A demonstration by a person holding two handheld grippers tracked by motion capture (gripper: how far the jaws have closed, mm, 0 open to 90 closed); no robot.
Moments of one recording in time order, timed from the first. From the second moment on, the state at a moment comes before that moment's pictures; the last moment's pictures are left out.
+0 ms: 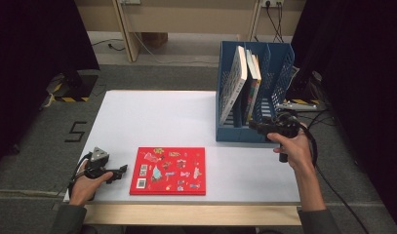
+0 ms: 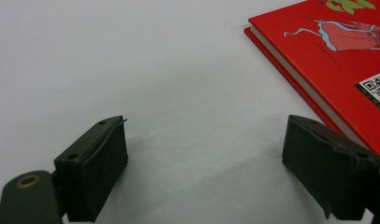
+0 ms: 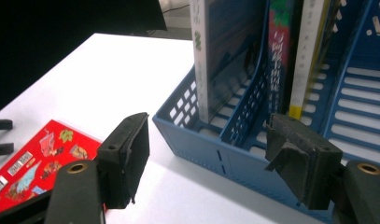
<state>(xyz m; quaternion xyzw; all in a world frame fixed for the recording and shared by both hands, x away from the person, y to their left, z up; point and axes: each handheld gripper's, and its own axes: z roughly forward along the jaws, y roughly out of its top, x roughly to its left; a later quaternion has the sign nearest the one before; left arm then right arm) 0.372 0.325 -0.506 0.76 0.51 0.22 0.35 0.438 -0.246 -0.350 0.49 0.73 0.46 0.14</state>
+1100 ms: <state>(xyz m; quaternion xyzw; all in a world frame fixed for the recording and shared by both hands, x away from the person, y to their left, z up) 0.371 0.325 -0.506 0.76 0.51 0.22 0.35 0.413 -0.206 -0.423 0.48 0.76 0.44 0.07</state>
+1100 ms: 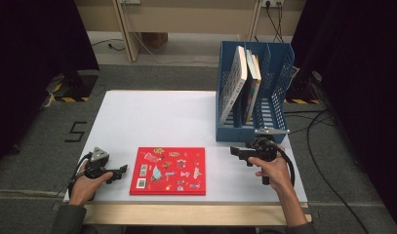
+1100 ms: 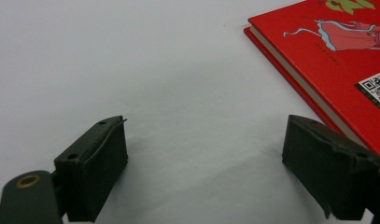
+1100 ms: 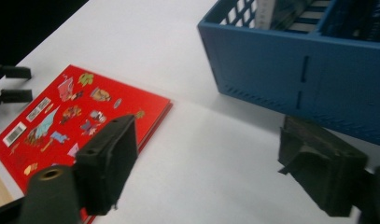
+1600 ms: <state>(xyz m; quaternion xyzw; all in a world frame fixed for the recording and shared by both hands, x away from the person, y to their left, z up) 0.371 0.325 -0.506 0.76 0.51 0.22 0.35 0.409 -0.184 -0.444 0.46 0.78 0.42 0.05</state>
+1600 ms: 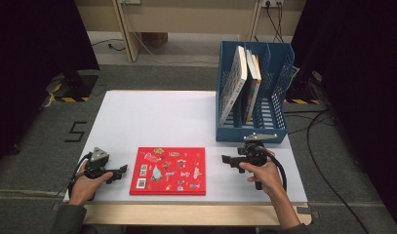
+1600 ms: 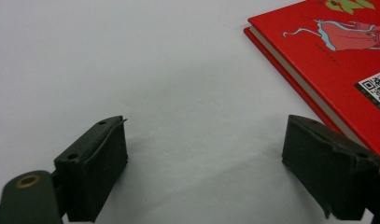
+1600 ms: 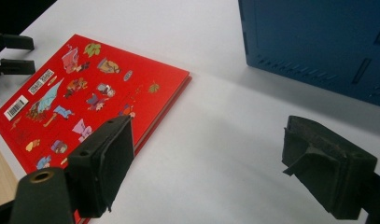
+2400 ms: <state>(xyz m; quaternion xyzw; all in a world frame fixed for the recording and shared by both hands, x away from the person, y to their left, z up) 0.371 0.325 -0.505 0.76 0.50 0.22 0.35 0.400 -0.157 -0.466 0.45 0.80 0.40 0.02</state>
